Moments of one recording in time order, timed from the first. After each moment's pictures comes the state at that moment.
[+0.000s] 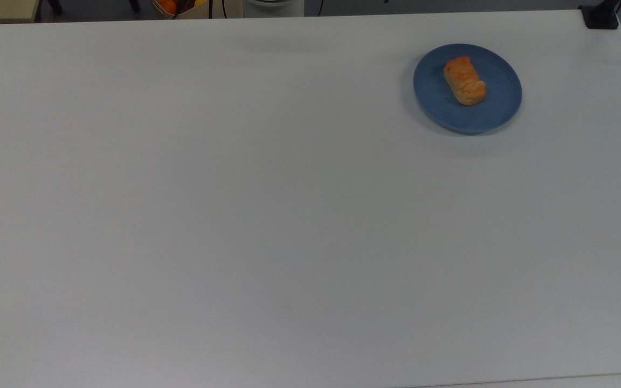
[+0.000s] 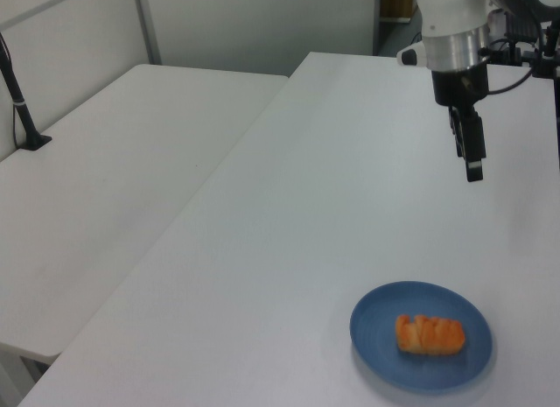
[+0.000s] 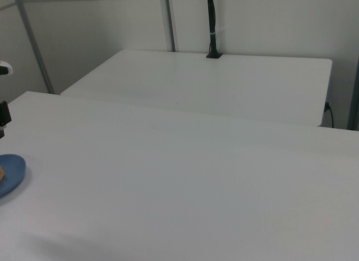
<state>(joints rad) 0.20 -0.02 0.35 -1.80 0.17 1.61 0.14</state>
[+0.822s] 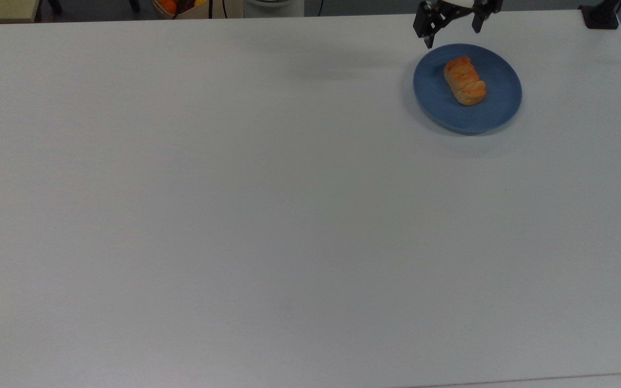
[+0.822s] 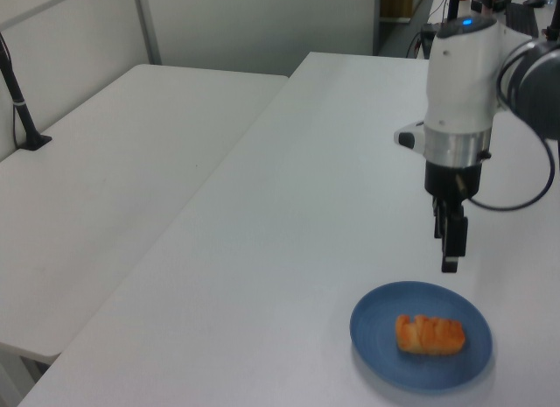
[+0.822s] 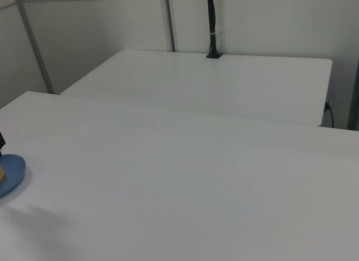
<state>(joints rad) 0.24 0.07 0.49 -2.00 0.07 2.10 0.33</state>
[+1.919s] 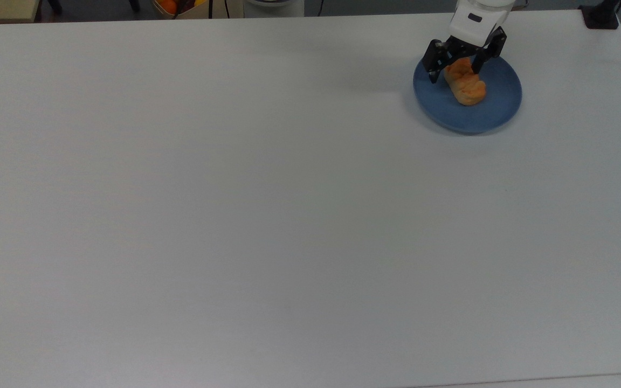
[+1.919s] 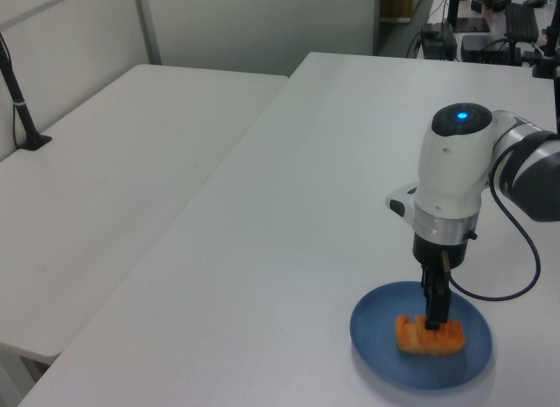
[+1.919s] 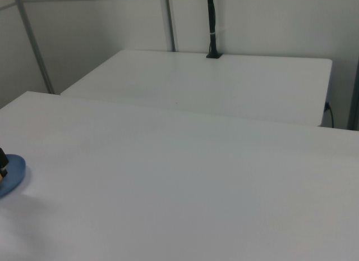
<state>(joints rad) 0.33 0.27 0.49 -2.00 -0.20 2.25 0.58</state>
